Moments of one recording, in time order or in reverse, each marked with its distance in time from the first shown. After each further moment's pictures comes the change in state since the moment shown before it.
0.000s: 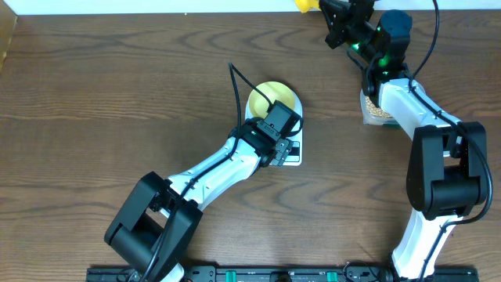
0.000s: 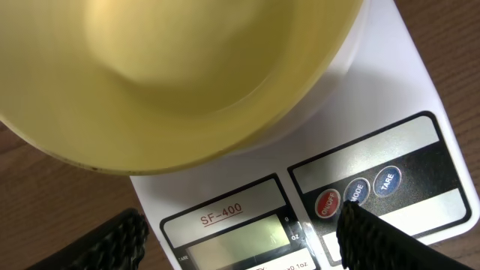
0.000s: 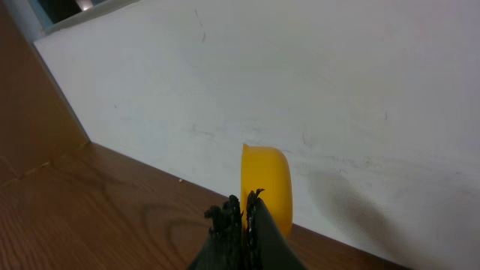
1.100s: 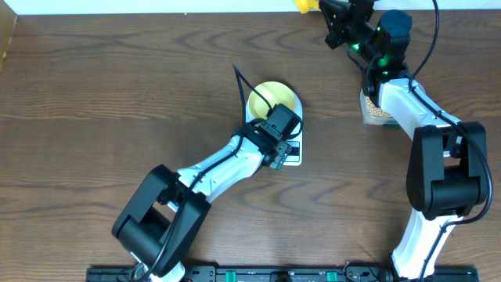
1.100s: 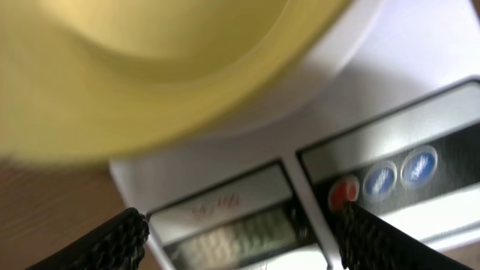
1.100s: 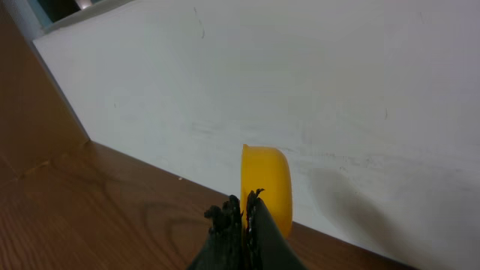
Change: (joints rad) left arm 0.000 0.040 0.004 -0.039 0.000 -0.001; right arm 0.000 0.000 0.000 -0.006 0.000 0.000
